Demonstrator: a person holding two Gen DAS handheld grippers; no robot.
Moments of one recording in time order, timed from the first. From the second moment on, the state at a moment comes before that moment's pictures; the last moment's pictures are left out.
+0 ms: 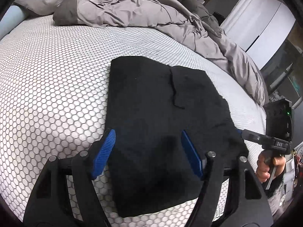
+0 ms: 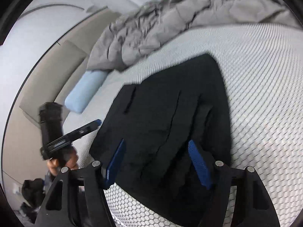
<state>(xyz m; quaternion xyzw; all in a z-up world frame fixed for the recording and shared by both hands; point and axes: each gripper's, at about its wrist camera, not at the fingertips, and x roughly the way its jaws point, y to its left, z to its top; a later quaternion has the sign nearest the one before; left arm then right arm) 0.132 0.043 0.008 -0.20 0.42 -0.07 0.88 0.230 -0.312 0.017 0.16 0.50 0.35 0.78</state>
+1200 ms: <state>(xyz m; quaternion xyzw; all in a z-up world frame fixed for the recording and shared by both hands) 0.124 0.026 -0.001 -0.14 0.44 -0.05 0.88 0.237 -0.316 -0.007 0.18 0.50 0.29 0.80</state>
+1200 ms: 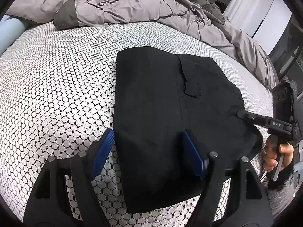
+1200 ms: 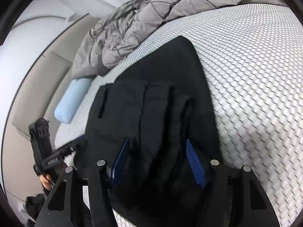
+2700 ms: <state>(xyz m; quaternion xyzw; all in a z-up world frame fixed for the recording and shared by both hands) 0.111 0.004 0.024 -0.15 0.39 -0.06 0.91 0.238 -0.337 0.013 0.19 0.52 0.31 0.77</state>
